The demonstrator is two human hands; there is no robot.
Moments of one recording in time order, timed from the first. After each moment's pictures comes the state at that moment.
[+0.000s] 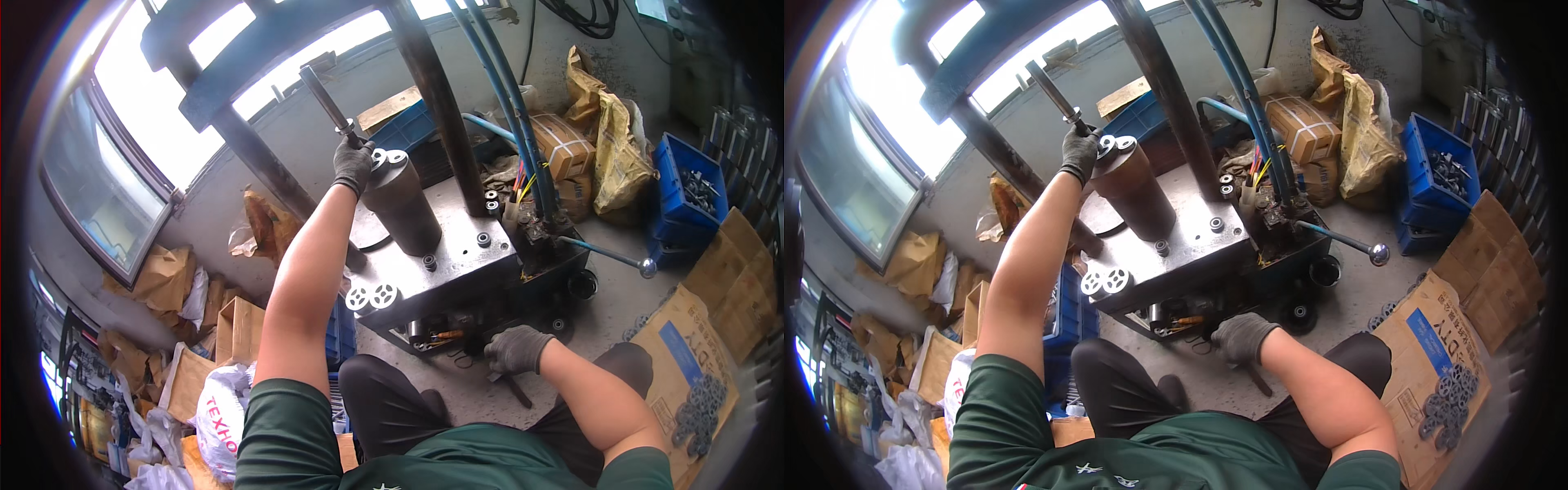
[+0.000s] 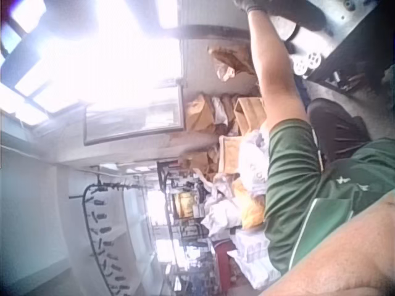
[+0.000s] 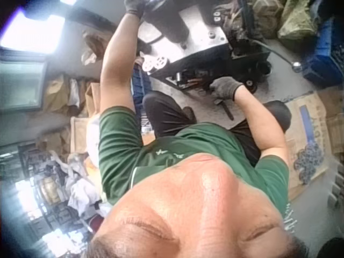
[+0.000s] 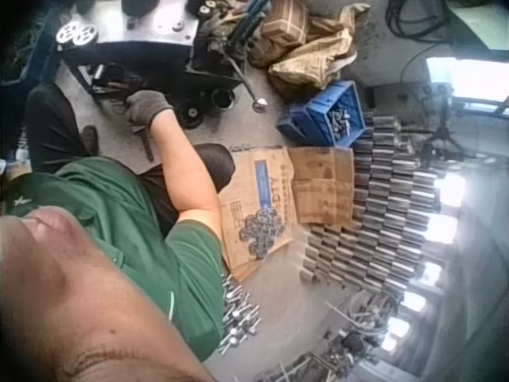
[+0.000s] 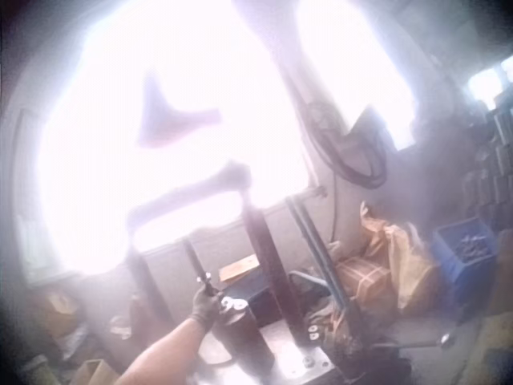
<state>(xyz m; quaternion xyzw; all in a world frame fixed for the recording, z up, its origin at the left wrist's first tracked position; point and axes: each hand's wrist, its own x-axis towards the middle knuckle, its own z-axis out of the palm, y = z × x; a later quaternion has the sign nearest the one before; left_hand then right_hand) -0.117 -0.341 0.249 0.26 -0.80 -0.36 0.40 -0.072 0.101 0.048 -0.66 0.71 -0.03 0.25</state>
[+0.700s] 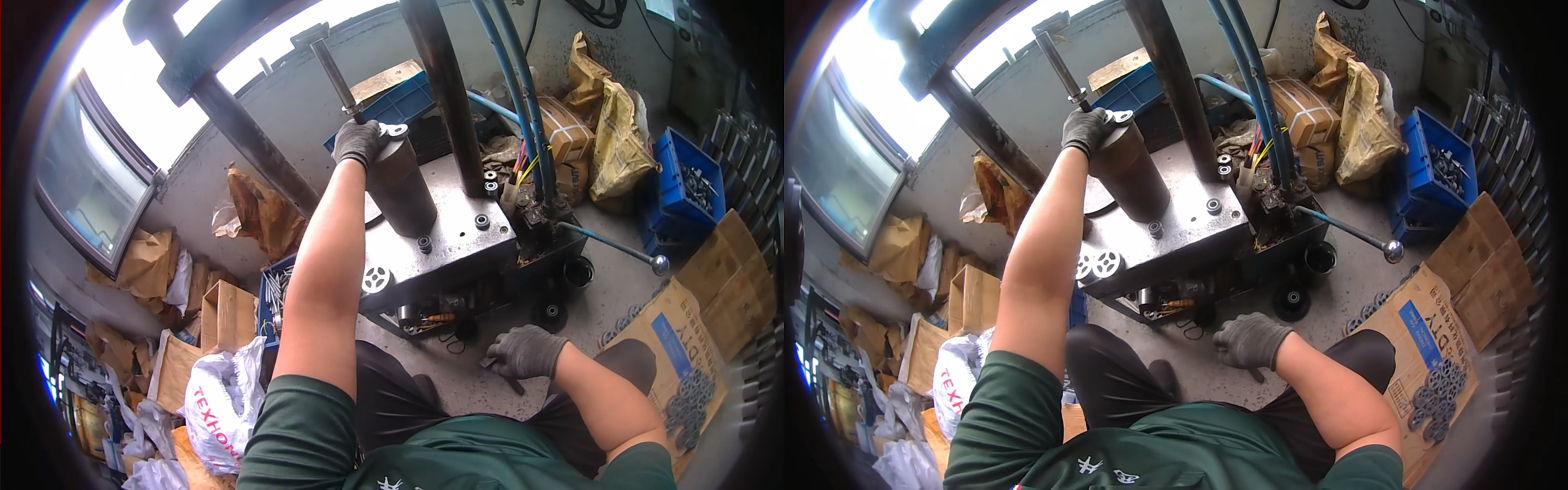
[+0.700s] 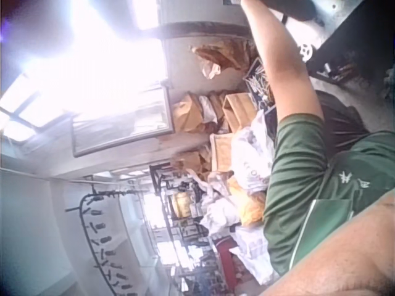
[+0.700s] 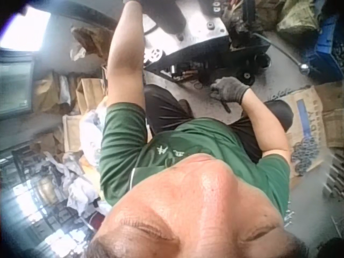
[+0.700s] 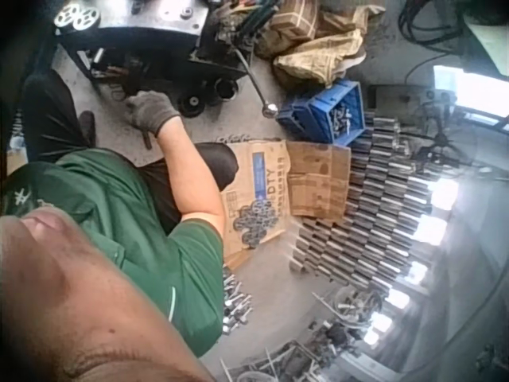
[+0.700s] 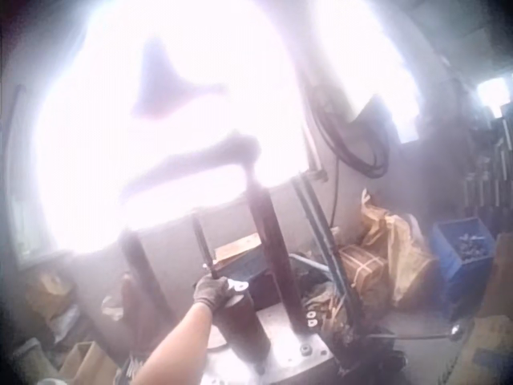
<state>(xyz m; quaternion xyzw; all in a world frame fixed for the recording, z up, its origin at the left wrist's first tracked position) -0.122 -0.336 0.253 0.44 -0.84 -0.20 0.25 -0.060 0.115 0.064 -0.67 0.70 -0.01 0.27</state>
